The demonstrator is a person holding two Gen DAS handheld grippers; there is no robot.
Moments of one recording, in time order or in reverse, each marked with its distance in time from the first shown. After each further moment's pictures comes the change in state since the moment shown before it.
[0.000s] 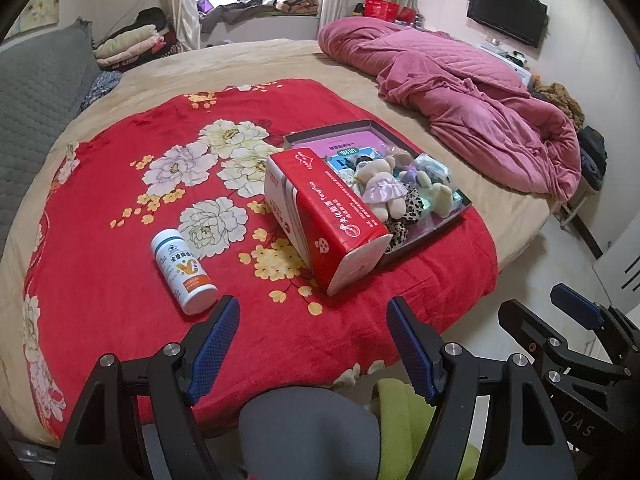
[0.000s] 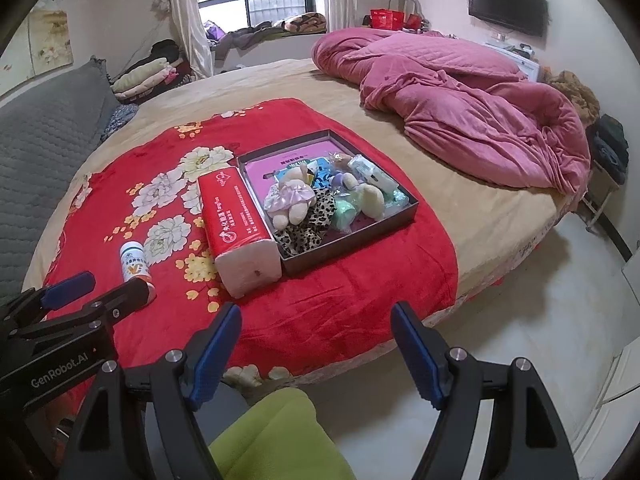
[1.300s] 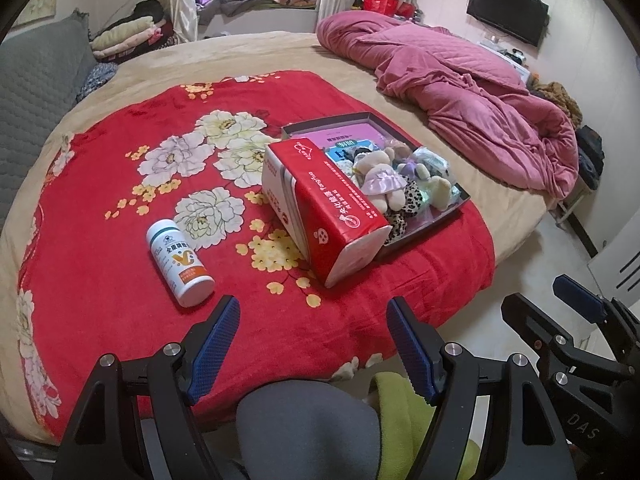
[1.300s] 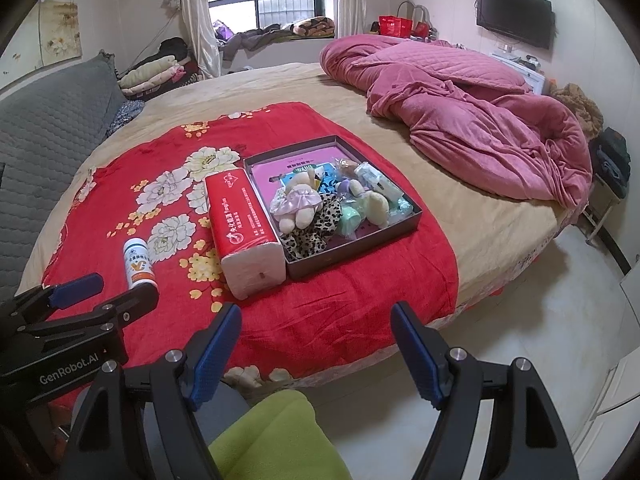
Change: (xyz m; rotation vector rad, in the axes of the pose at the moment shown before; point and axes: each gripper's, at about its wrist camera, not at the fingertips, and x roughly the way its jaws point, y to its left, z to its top) left arm 0.005 0.003 -0.003 -0.006 0.025 -0.015; right arm -0.004 0.008 0.001 -0.037 -0.012 -0.003
